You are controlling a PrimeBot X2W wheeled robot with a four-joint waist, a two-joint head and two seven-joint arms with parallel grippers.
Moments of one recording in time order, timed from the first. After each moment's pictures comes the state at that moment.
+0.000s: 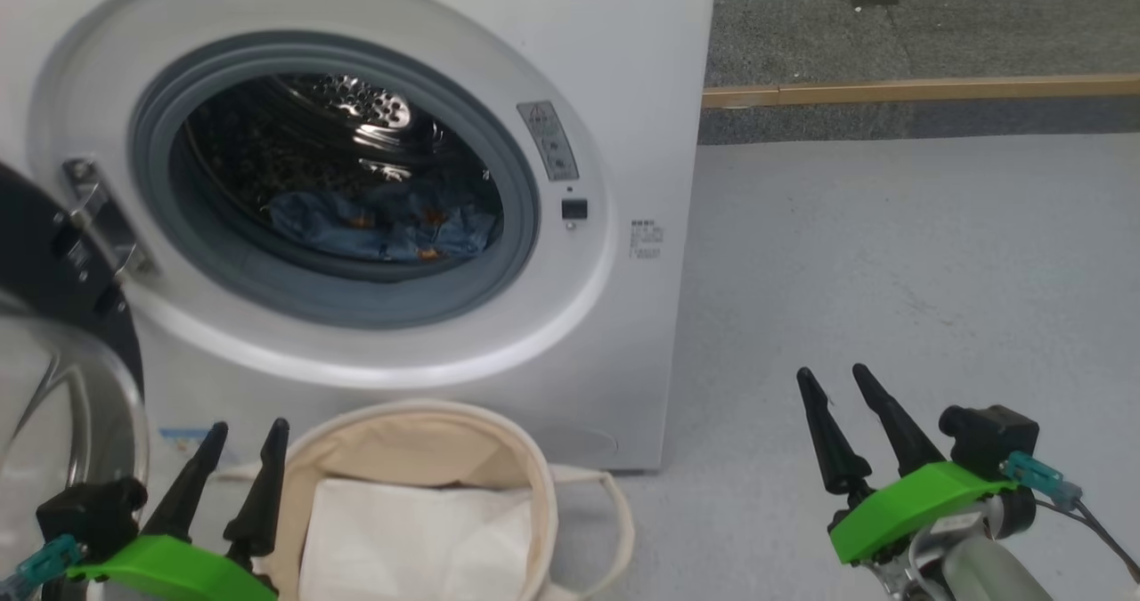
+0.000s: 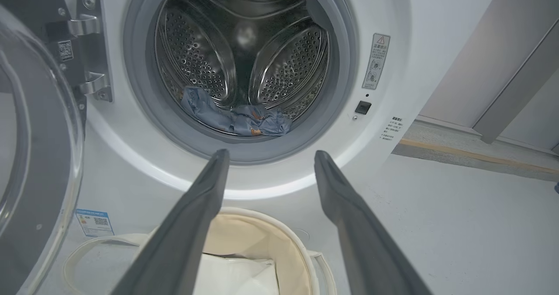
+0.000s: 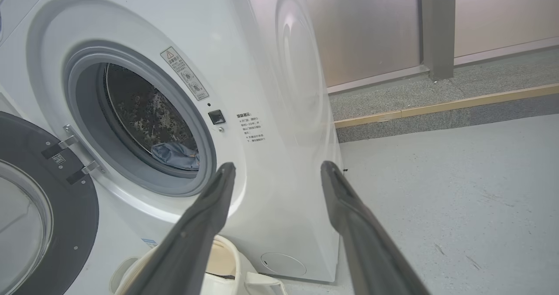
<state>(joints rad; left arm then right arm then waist) -0.11 0.42 -0.23 0.23 -0.72 -0.08 -0.14 -0.21 -0.19 0.28 0.39 0.53 0.13 -0.23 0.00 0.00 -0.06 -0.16</state>
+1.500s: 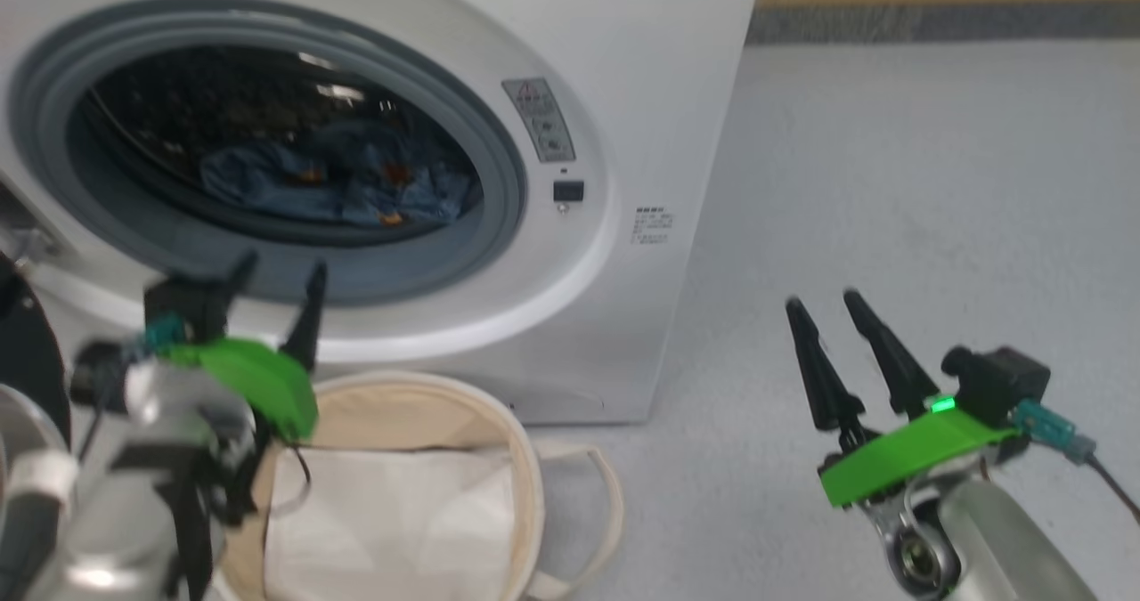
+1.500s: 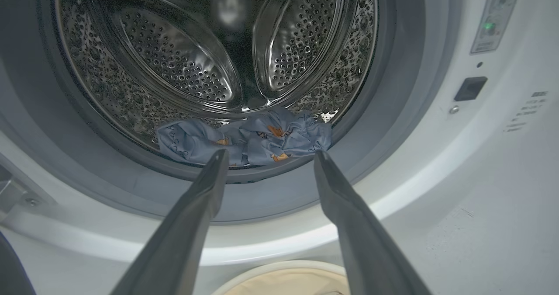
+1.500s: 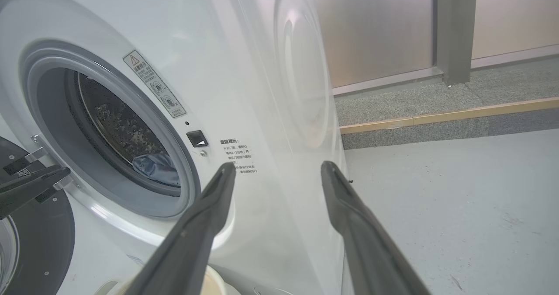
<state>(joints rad) -0.60 0.34 -0.42 0.61 -0.47 0.02 -0.10 -0.28 -0.20 0.29 0.30 0.53 0.13 -0.24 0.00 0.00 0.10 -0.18</state>
